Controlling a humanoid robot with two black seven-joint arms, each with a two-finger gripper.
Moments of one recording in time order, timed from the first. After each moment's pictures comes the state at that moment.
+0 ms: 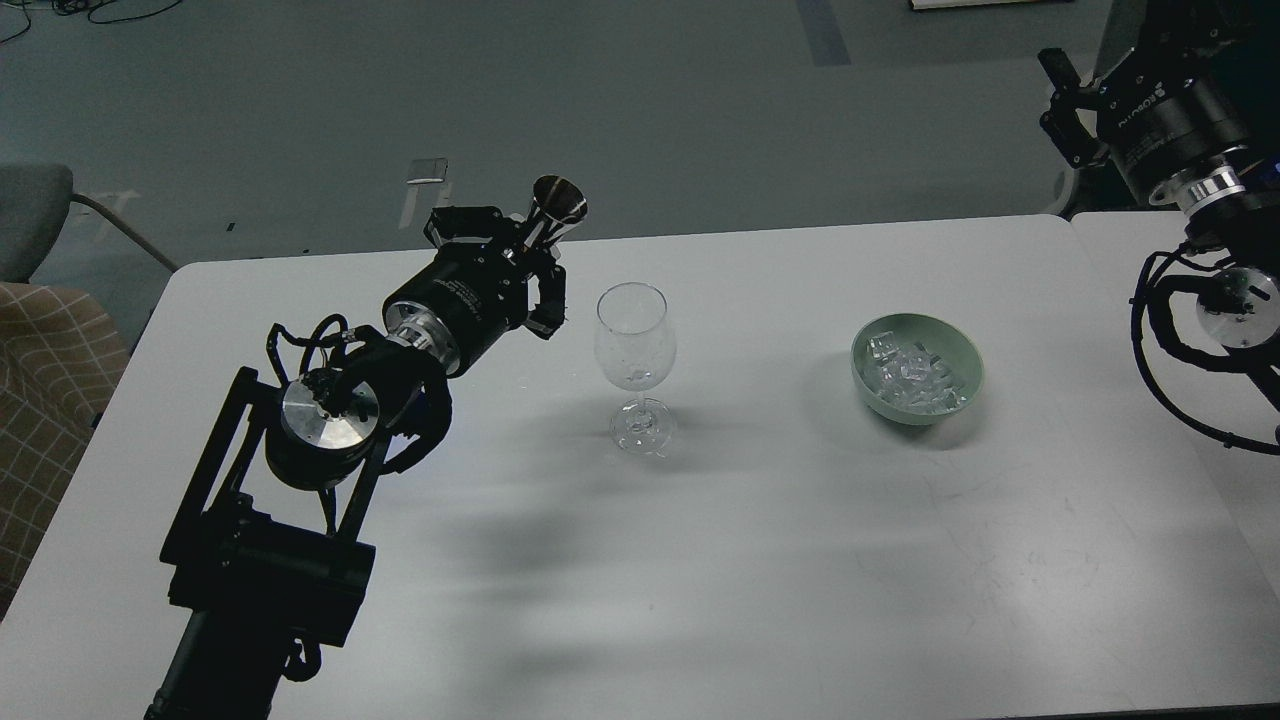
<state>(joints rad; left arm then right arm) -0.36 -0.04 -1.38 -1.53 0.34 0.28 0.41 0.79 -0.57 0.73 0.88 -0.27 0.22 0.49</state>
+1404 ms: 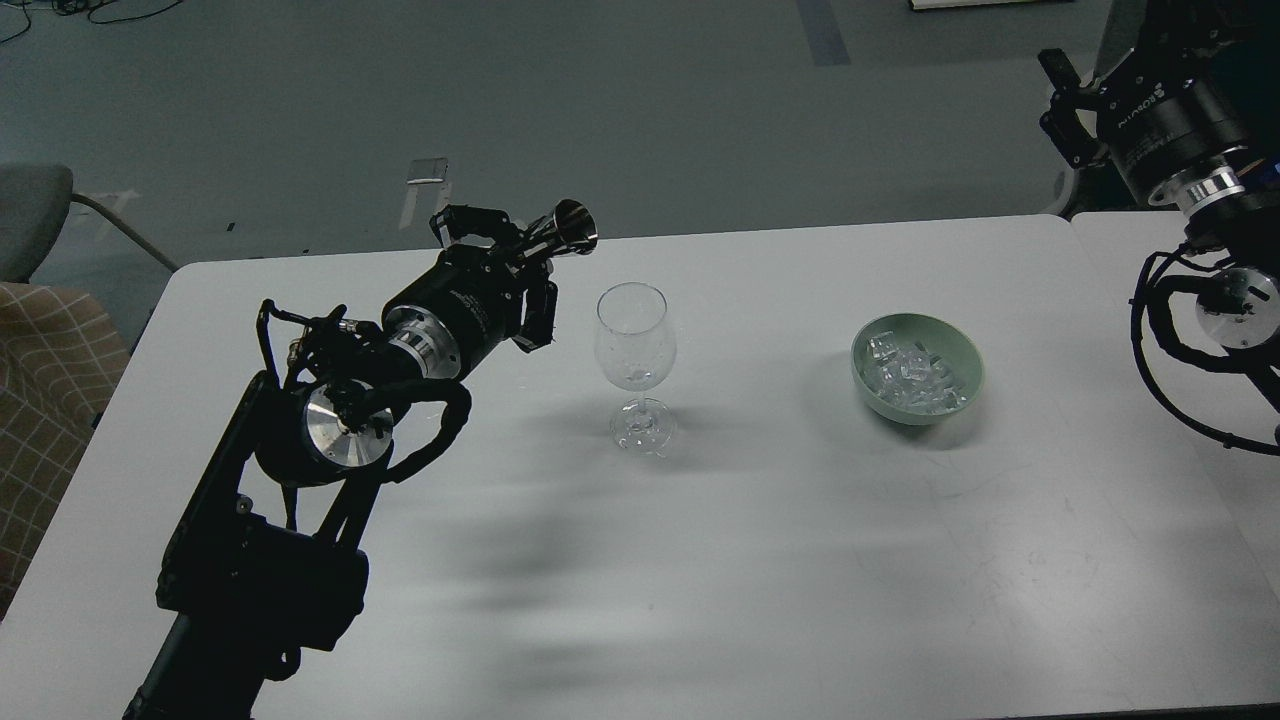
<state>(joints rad) -0.36 0.02 -1.31 -1.57 0.59 0.26 0.46 0.78 -0.57 0.73 0.88 -0.27 0.22 0.49</state>
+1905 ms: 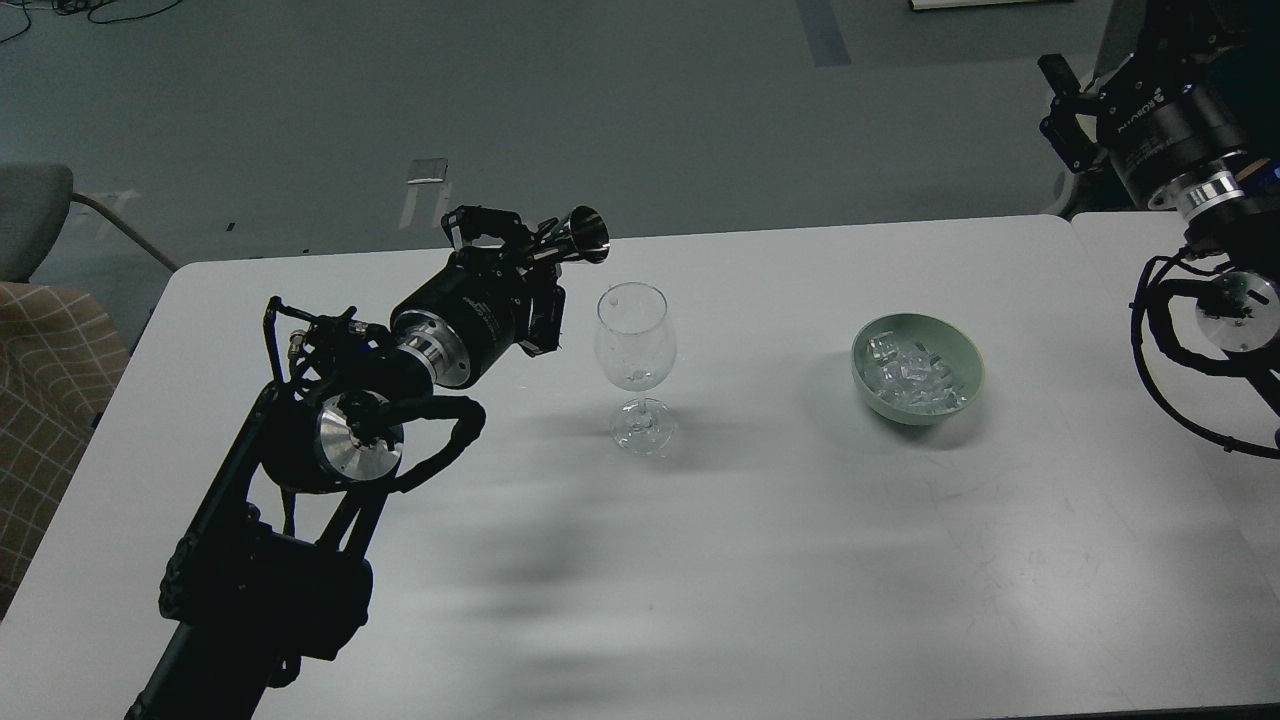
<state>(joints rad) -0.35 0.03 -1.25 -1.61 0.64 0.26 0.46 0.78 -0.57 0.73 0.88 -0.27 0.22 0.49</state>
